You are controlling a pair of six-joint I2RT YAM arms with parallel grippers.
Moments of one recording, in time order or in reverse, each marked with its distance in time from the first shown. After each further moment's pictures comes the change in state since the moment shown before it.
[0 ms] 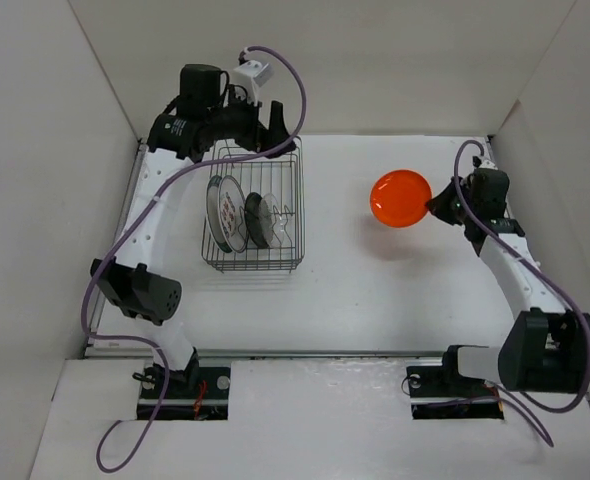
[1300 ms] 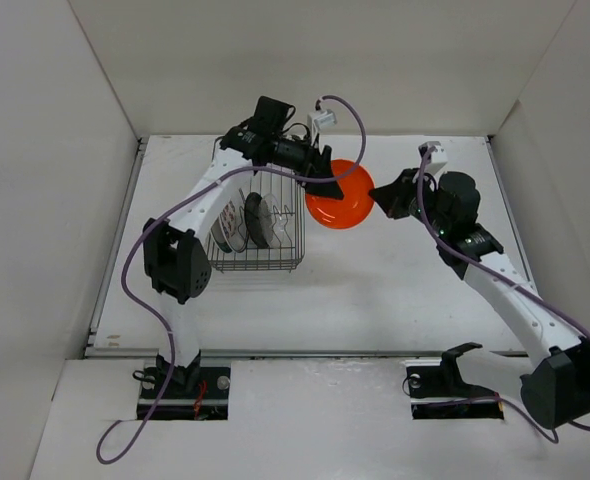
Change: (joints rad) left arm -0.161 0.254 -0.061 0.087 0.474 0.088; right arm 0.391 -0.186 -0.027 0.258 -0.124 -0.052
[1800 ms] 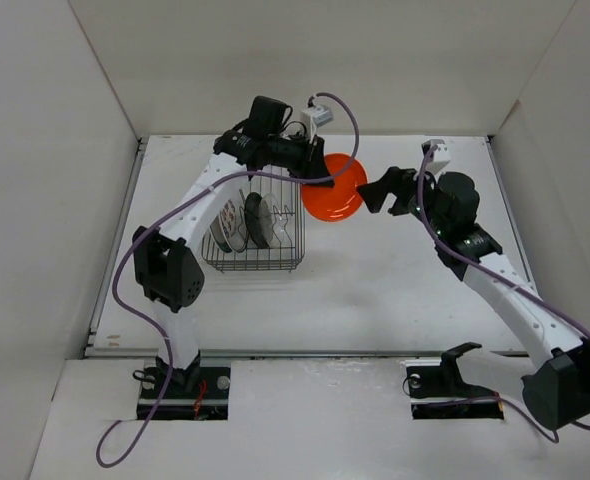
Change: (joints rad) left arm -0.023 -0.074 -0.080 0.046 -0.137 -0.063; right arm 0.035 0.016 0.009 0.030 0.067 0.013
